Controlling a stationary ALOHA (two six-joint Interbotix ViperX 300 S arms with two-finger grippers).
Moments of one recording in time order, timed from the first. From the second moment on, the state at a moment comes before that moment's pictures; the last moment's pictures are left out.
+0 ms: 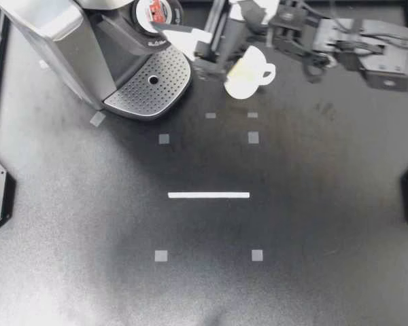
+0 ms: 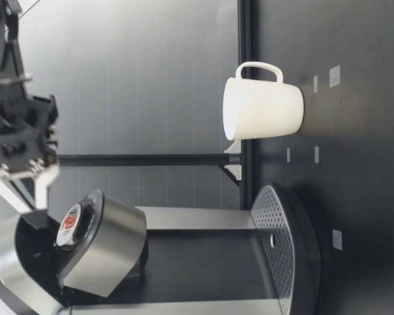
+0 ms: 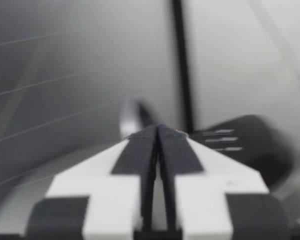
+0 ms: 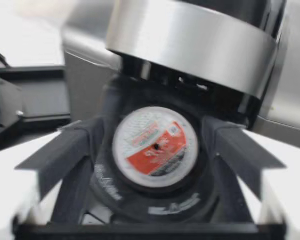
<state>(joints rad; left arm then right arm) 0.27 -0.89 0.82 1.67 0.71 -1.50 -0.33 -0.02 0.39 -0.03 -0.28 -0.14</state>
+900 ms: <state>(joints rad) 0.44 -0.69 0.82 1.71 0.69 -1.66 -0.22 -0.31 0.74 0.00 -0.60 -0.07</state>
